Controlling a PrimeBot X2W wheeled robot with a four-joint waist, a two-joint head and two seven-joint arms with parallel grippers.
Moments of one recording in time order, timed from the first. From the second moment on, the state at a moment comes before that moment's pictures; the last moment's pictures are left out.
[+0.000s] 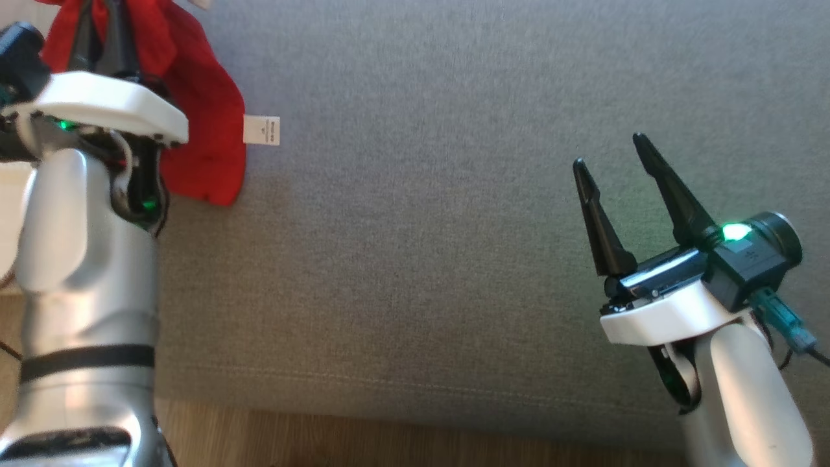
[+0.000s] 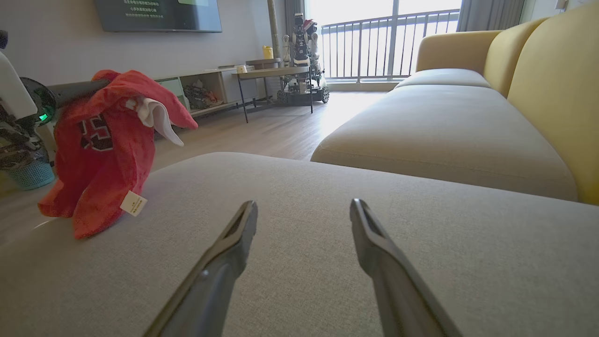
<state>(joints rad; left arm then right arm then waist) -0.83 0.11 0.02 0.70 -0.23 -0.12 -0.25 -0.23 -0.07 0.09 0.00 0.04 0.13 -0.26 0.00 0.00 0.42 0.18</state>
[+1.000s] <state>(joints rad) -0.58 0.06 -0.36 0.22 -0.40 -0.12 -0.15 -0.11 -0.06 0.06 -0.09 0.17 0.13 -0.26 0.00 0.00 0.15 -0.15</state>
